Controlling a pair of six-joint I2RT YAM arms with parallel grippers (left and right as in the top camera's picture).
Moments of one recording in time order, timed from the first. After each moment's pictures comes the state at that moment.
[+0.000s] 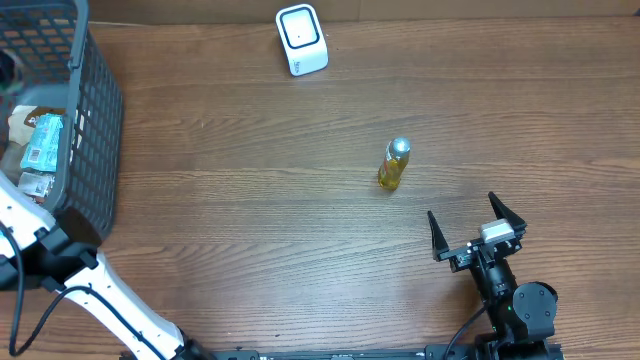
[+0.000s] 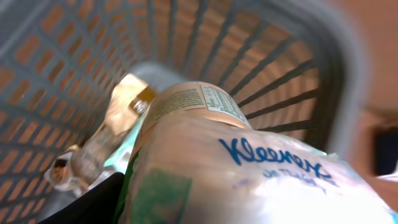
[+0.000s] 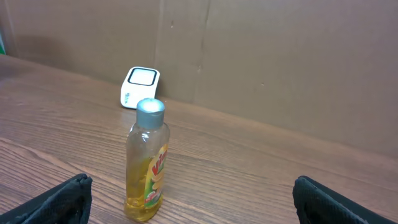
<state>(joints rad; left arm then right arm) 0.63 2.31 3.02 -1.60 0.24 -0.02 0.11 0.01 0.02 -0.02 -0.15 -0.17</state>
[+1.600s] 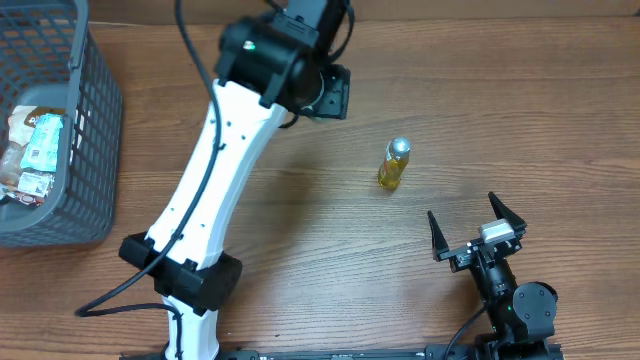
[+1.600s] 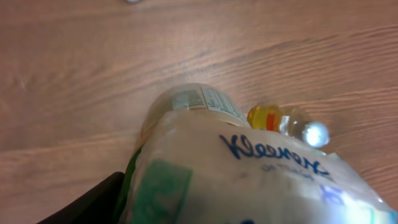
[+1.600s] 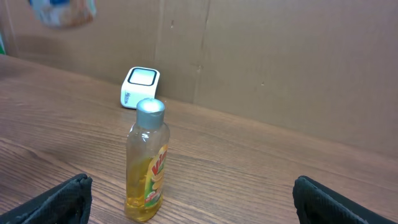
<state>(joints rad) -0.52 2.03 2.44 -1.54 -0.04 -0.42 0.11 0.01 0.02 -0.02 -0.15 -0.17</state>
